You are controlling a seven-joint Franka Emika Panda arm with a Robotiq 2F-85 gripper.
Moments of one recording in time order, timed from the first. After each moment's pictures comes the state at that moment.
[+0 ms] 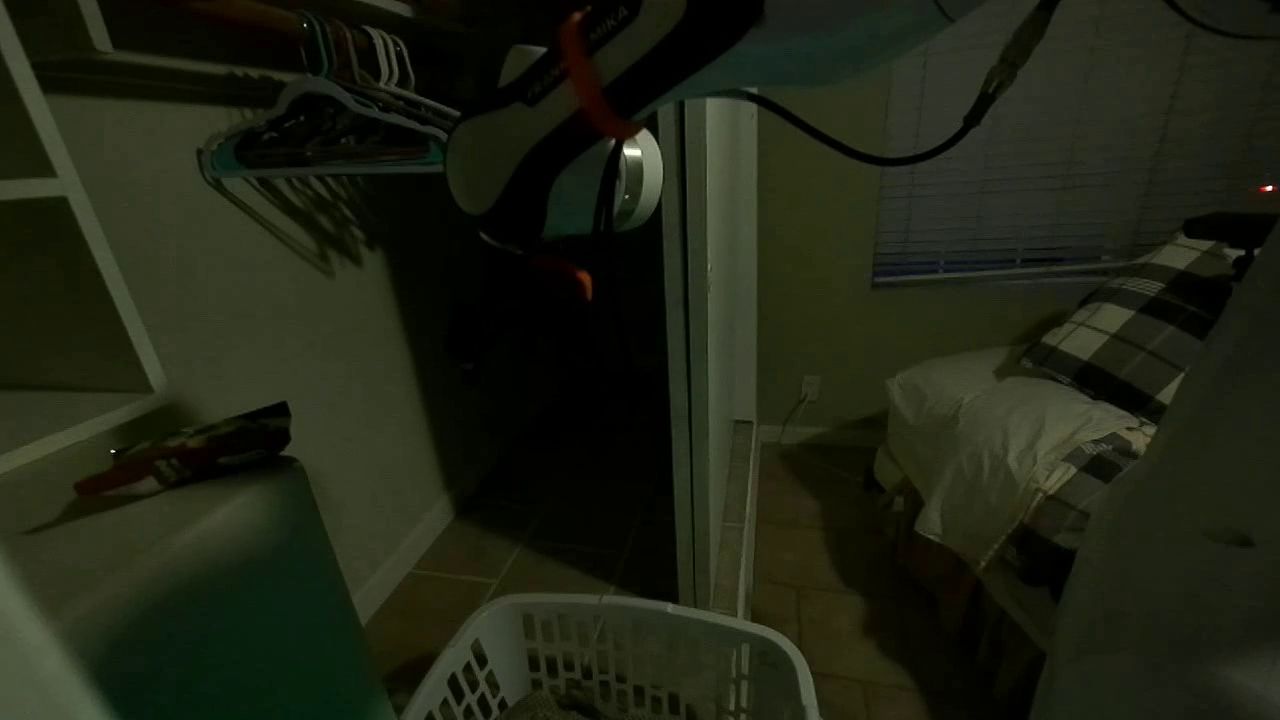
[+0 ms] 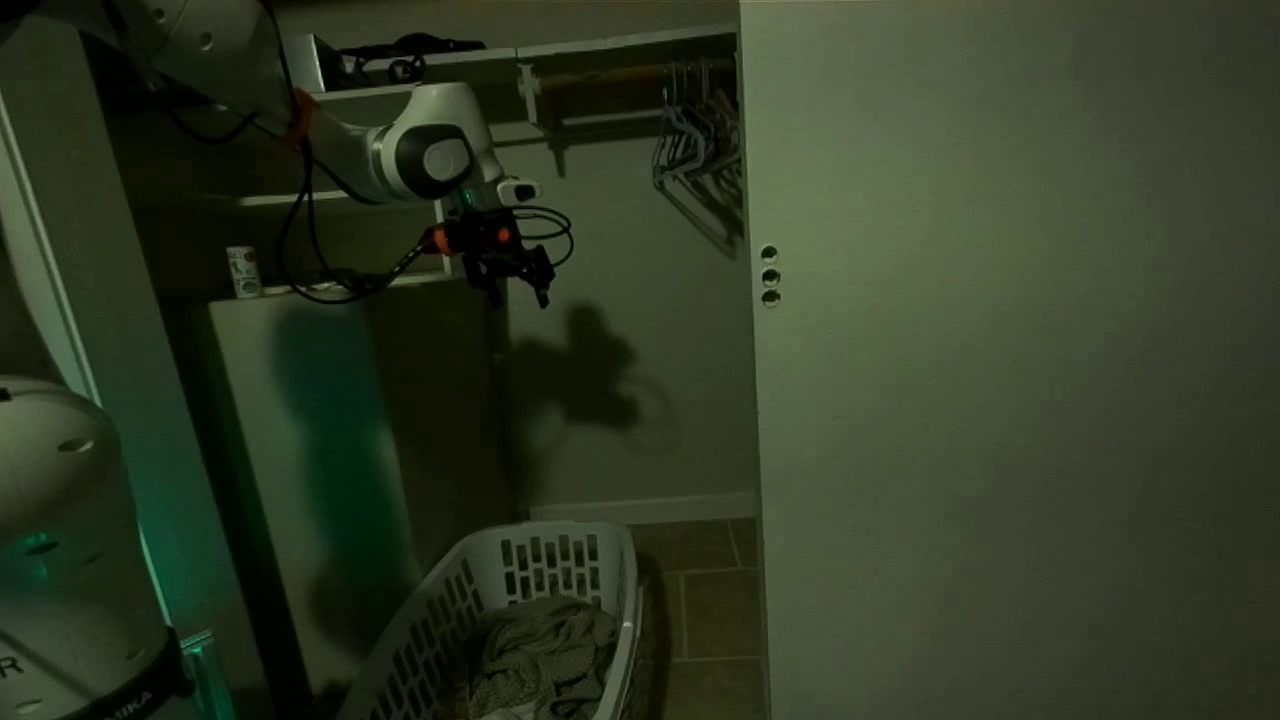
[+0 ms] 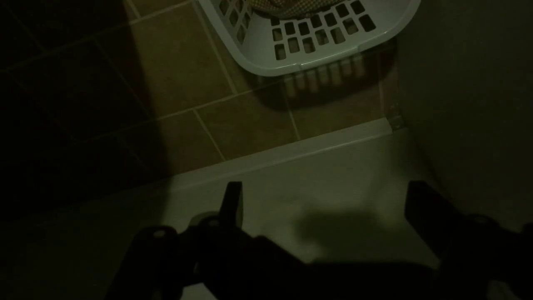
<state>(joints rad) 0.17 -0.16 0.11 -2.17 0.12 2.42 -0.20</state>
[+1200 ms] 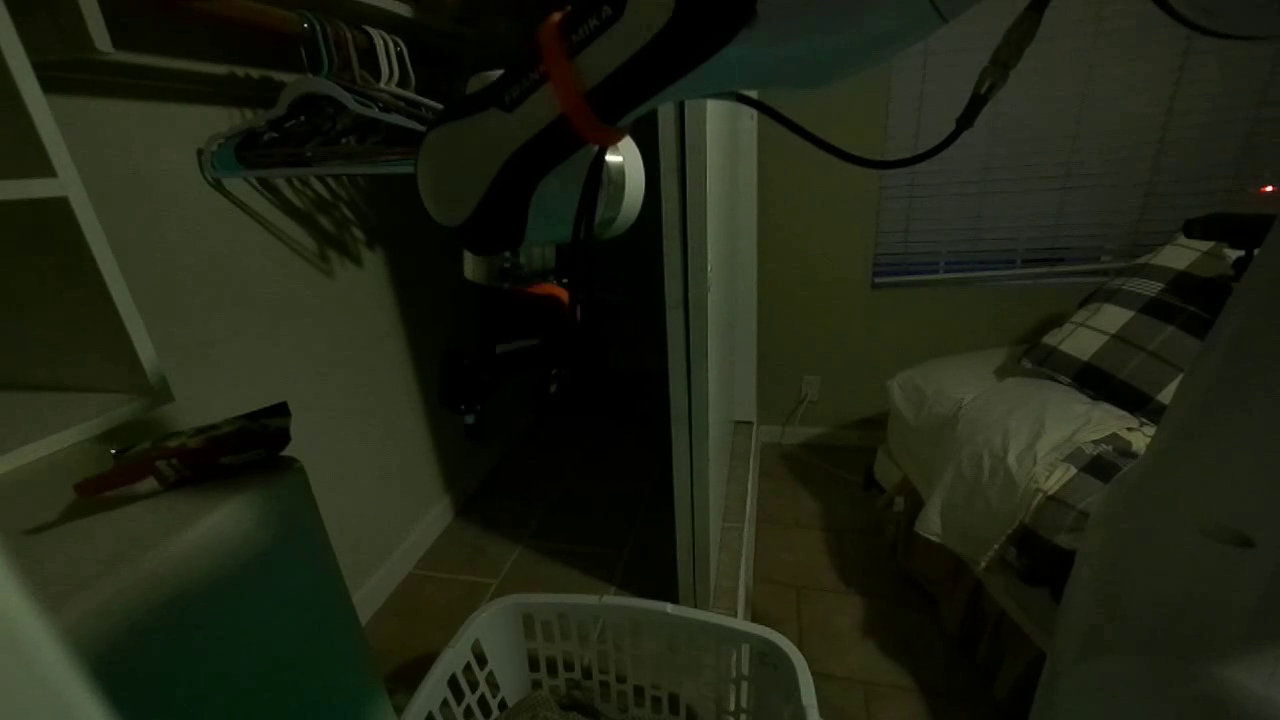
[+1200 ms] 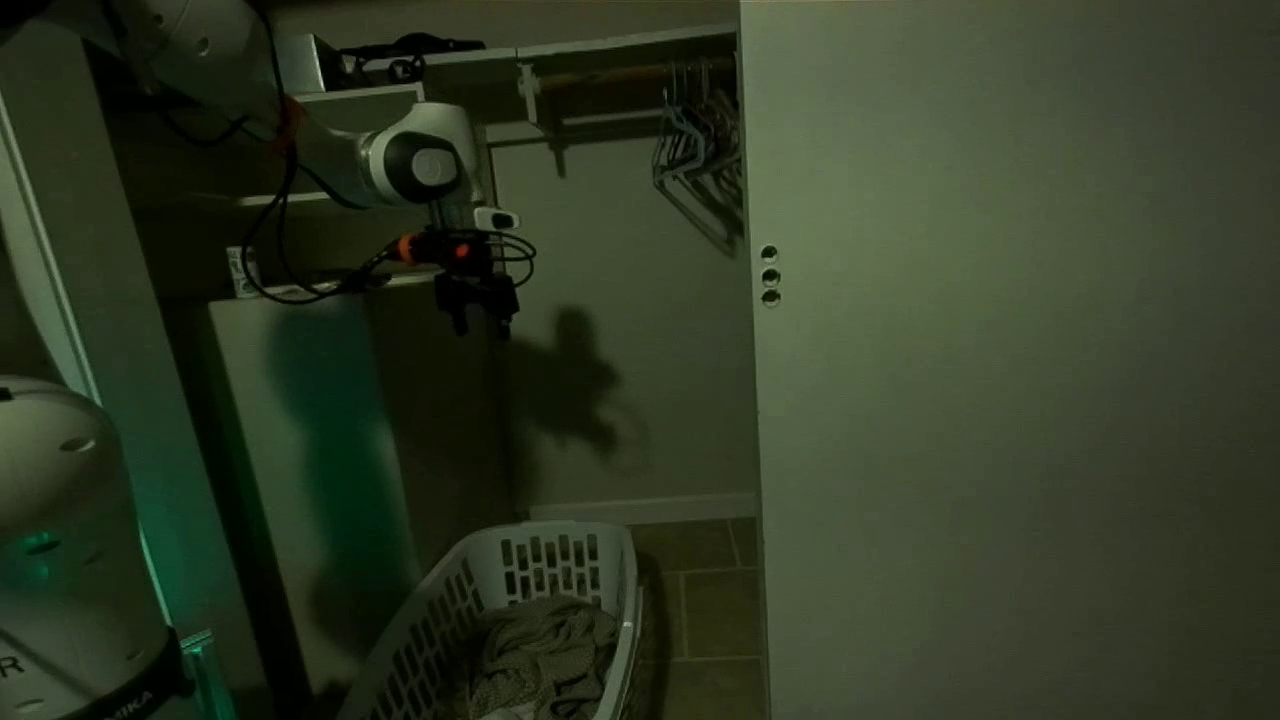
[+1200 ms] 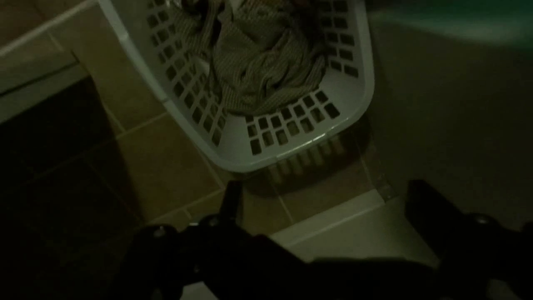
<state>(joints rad) 0.18 -0.16 0.16 -2.17 0.12 2.17 0.00</state>
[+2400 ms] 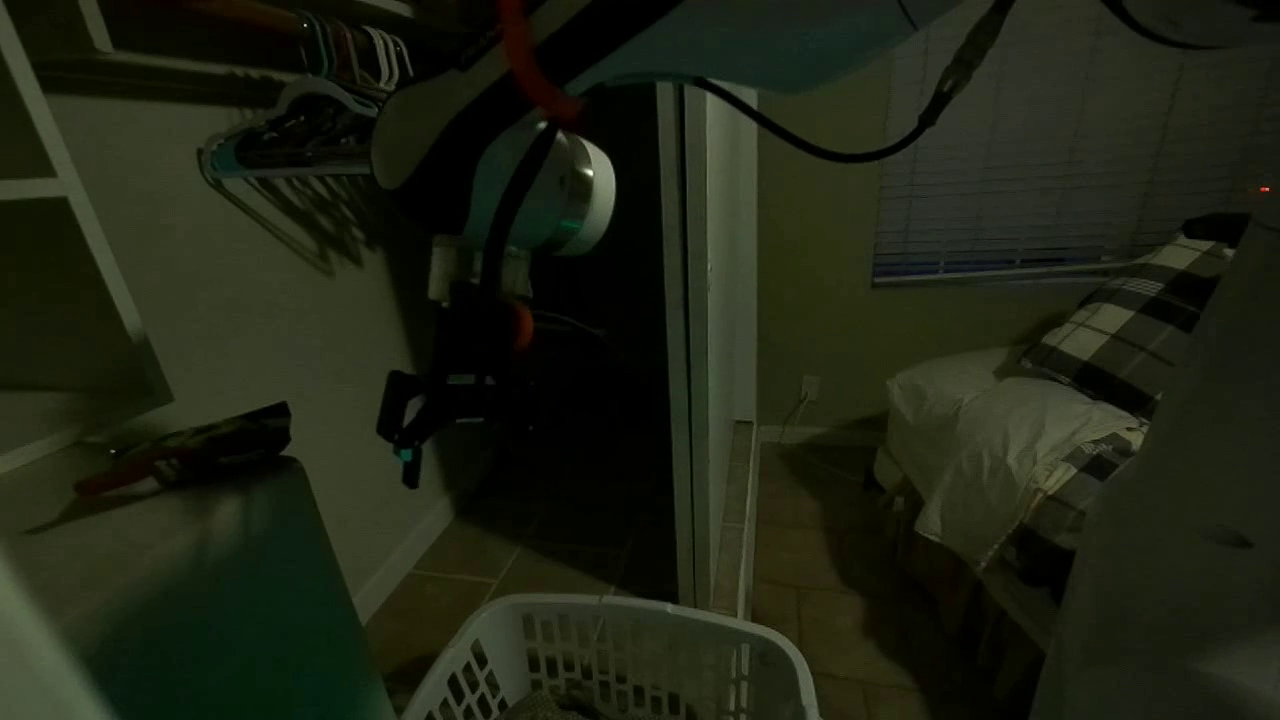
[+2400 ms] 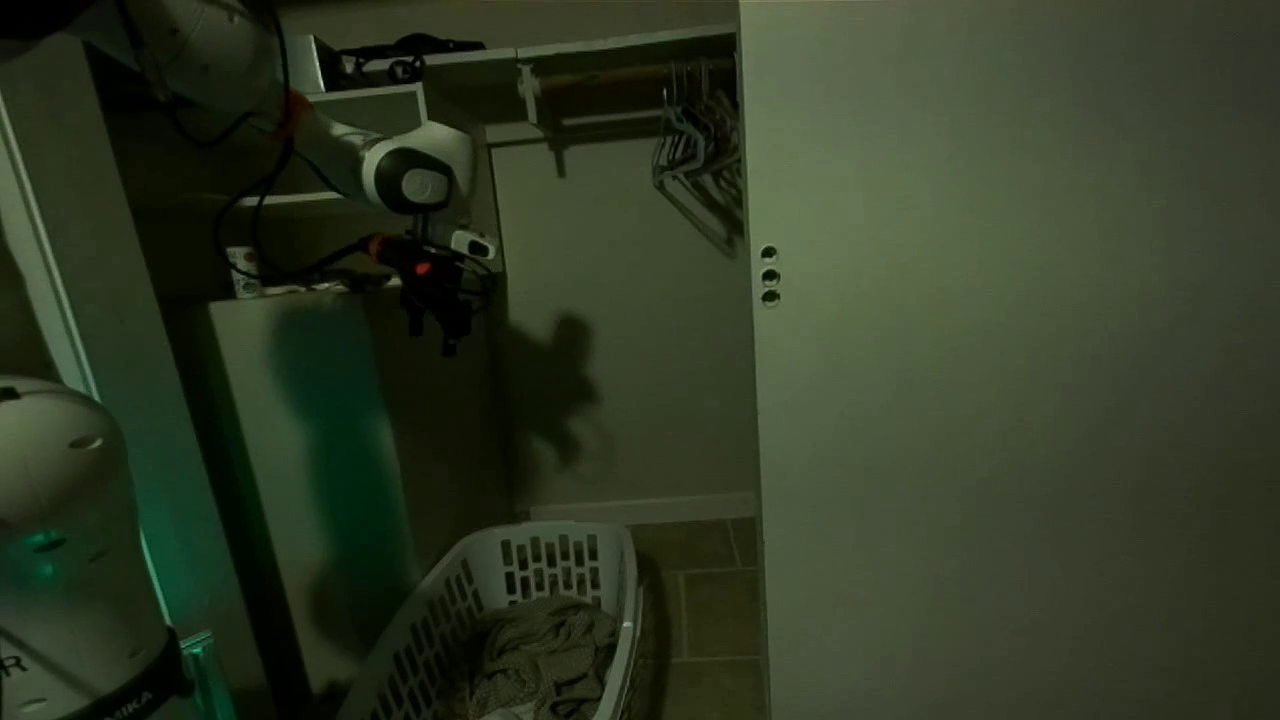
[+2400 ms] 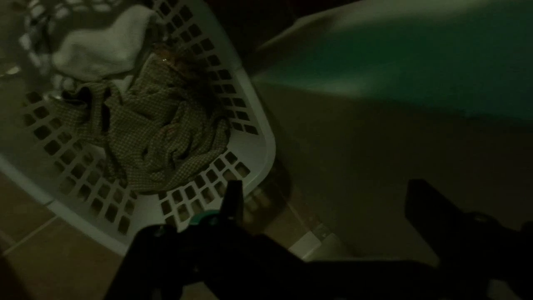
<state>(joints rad) 0.21 -0.12 0.19 -2.14 0.41 2.03 0.05</state>
